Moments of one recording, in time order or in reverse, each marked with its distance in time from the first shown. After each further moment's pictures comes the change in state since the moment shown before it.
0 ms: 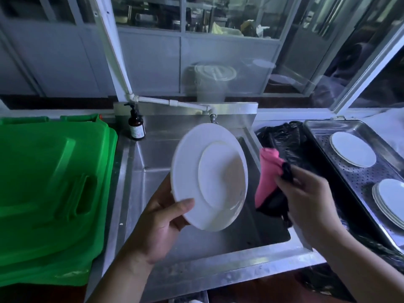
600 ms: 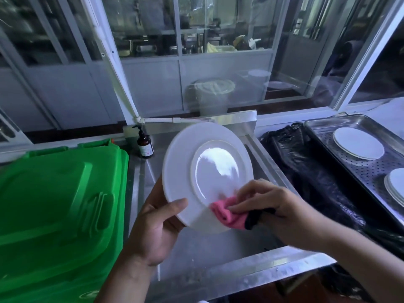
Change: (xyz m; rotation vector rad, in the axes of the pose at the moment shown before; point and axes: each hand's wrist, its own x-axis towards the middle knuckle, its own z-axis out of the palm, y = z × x) left_hand -0.013 0.028 0.005 -0.028 -0.047 0.074; right_hand -0.025 -0.015 0.002 -0.259 -0.721 -0.524
